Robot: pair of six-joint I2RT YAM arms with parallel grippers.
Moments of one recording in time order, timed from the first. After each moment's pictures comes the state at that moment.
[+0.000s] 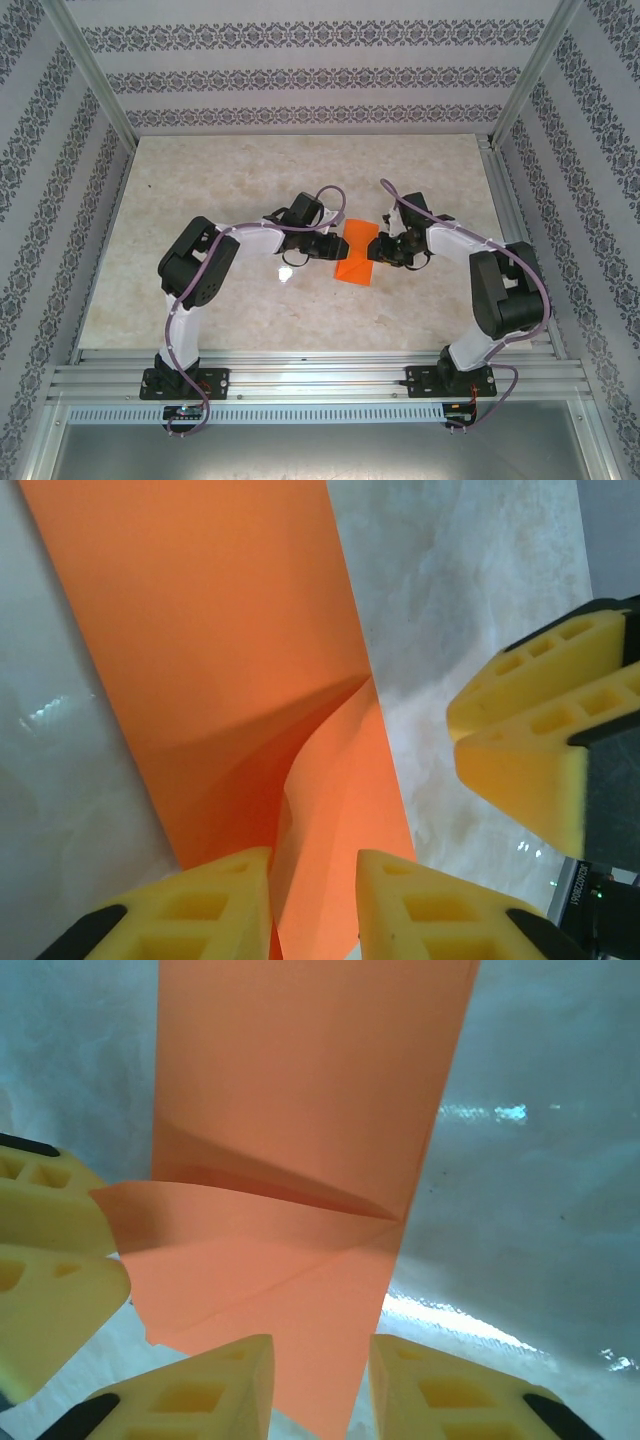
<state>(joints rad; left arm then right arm) -0.64 2.06 1.26 -0.09 0.65 -0.49 0.23 1.63 0.89 -0.49 -0.46 0.35</state>
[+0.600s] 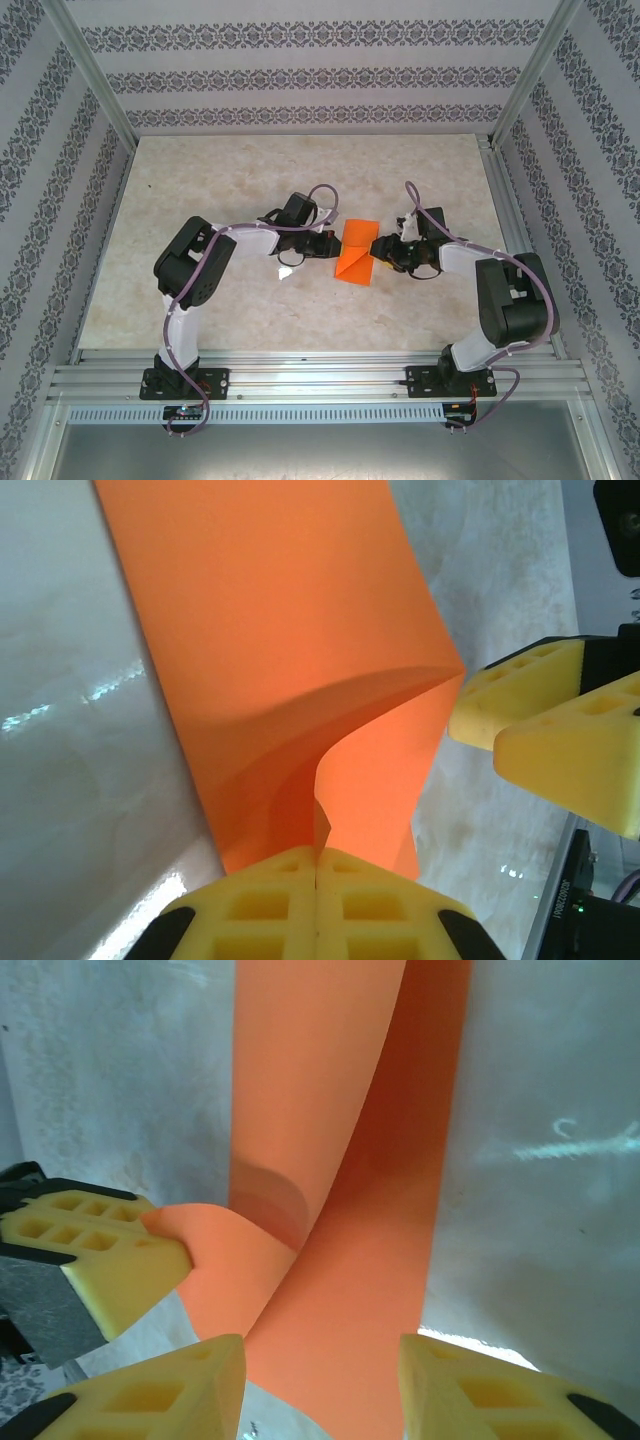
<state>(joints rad) -0.61 2.03 1.19 -0.01 0.67 -0.55 0.14 1.58 0.68 -0.09 -0.68 0.55</state>
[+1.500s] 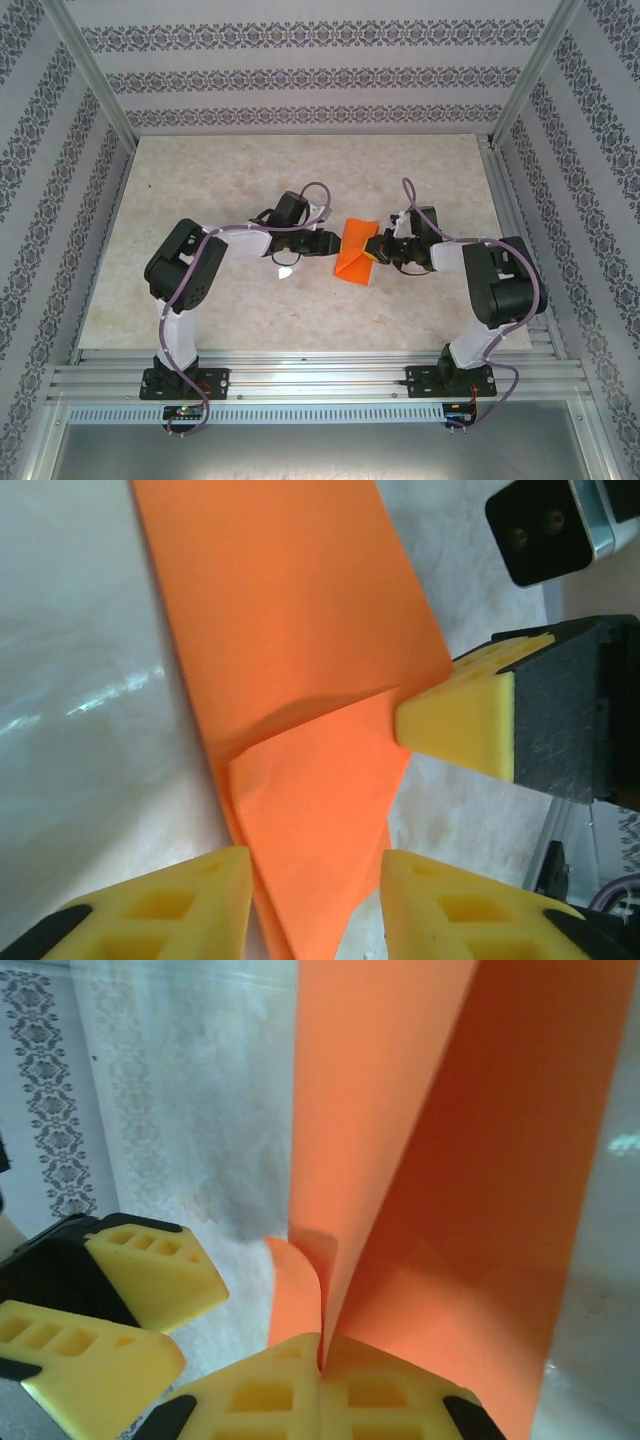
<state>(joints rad) -0.57 1.95 1.12 0.03 0.67 -0.59 0.17 1.68 0.67 0.15 -0.78 0.74</state>
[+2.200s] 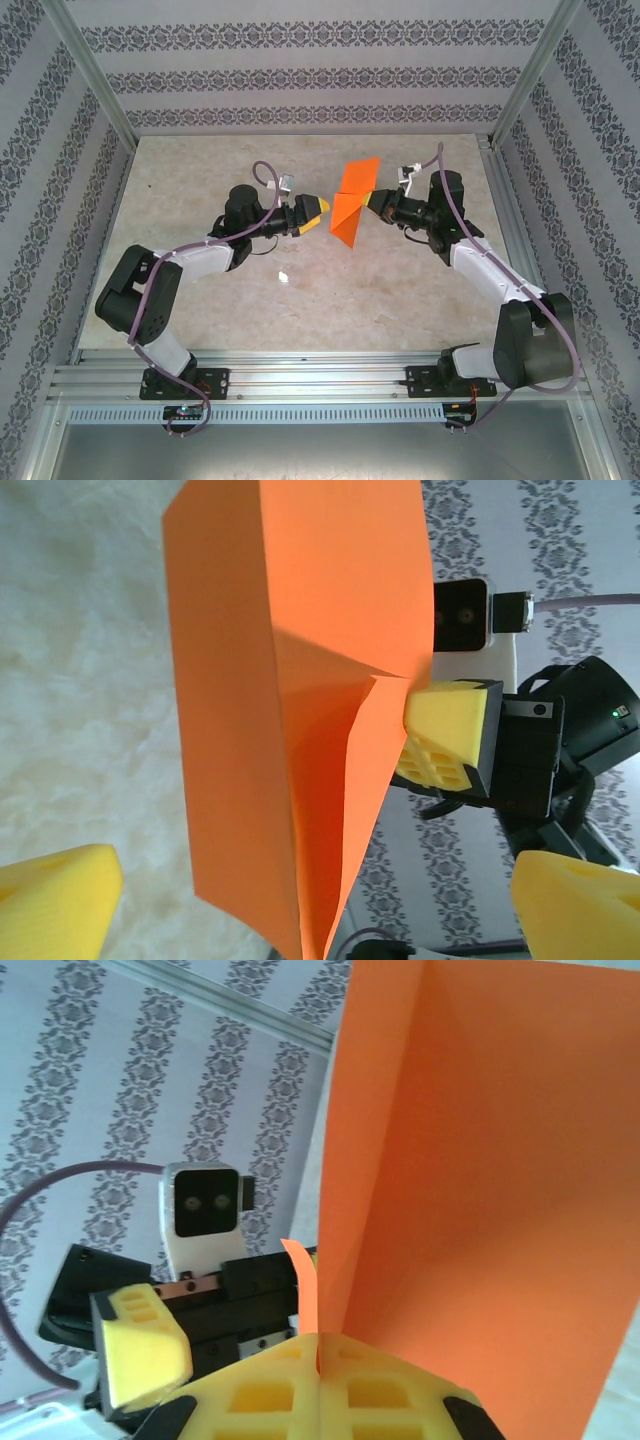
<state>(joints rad) -0.47 1.66 0.84 0.71 0.83 -1.16 0.20 1.34 0.84 0.15 -0.85 0.87</state>
